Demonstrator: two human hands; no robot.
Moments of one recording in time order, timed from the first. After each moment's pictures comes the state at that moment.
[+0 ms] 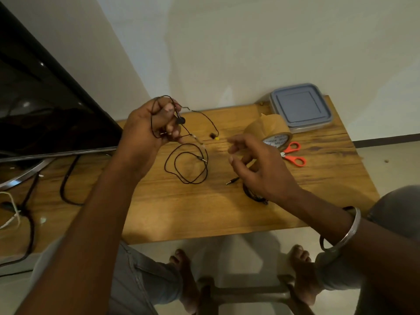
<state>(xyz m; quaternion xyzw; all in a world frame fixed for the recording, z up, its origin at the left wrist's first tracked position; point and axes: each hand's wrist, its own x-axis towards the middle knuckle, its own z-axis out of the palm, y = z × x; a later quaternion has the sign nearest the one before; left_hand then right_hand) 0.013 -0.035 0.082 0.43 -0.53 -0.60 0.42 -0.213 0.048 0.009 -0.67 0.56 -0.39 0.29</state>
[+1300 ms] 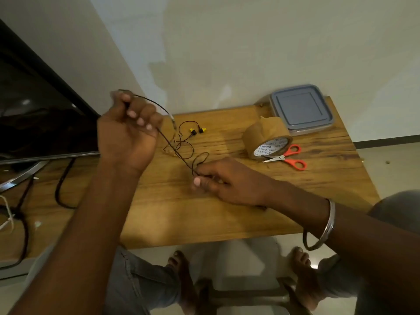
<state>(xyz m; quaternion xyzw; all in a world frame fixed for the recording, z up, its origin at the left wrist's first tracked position) 0.021 -0.058 0.073 0.22 -0.21 -0.75 0.58 -0.182 0.026 0.021 -0.79 0.39 -0.23 0.42</state>
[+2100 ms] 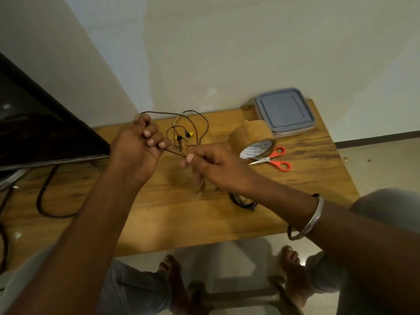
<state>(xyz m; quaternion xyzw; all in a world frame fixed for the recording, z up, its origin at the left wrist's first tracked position) -0.006 -0.049 0.056 0.42 -0.26 -0.71 0.50 -0.182 0.019 0.034 -0.61 0.50 -0.33 0.52</state>
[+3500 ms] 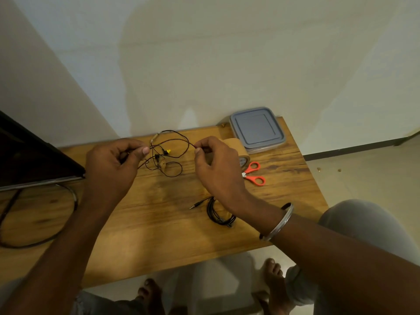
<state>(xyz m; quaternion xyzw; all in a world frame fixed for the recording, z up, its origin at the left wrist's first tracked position) 0.000 -0.043 0.044 0.51 -0.70 -0.27 0.41 -0.204 0.009 0.030 -0.54 0.67 -0.44 0.25</state>
